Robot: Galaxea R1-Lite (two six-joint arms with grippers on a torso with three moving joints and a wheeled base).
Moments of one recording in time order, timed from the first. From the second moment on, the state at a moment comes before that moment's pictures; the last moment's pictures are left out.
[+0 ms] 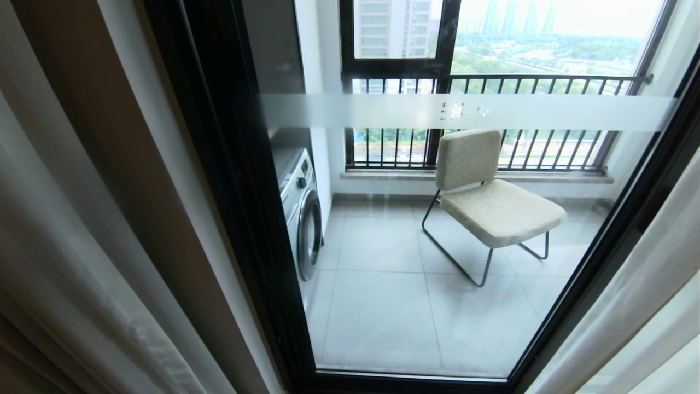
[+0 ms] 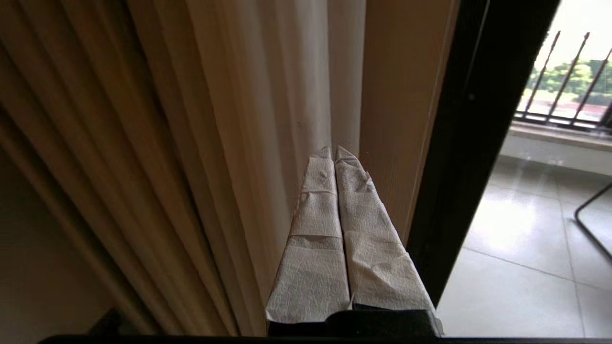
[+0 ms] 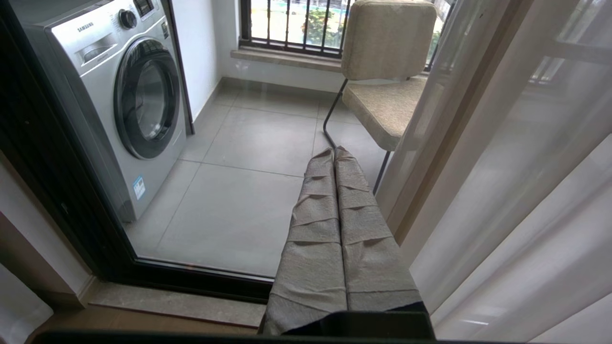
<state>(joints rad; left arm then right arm) 0.00 0.48 -0.62 0.09 0.43 0.05 0.00 0.00 0.00 0.00 0.03 -0.11</state>
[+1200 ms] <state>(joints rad) 0.18 1.07 -0.74 -0.33 0.60 -0.04 0.00 0.00 0.00 0.00 0.03 -0.11</state>
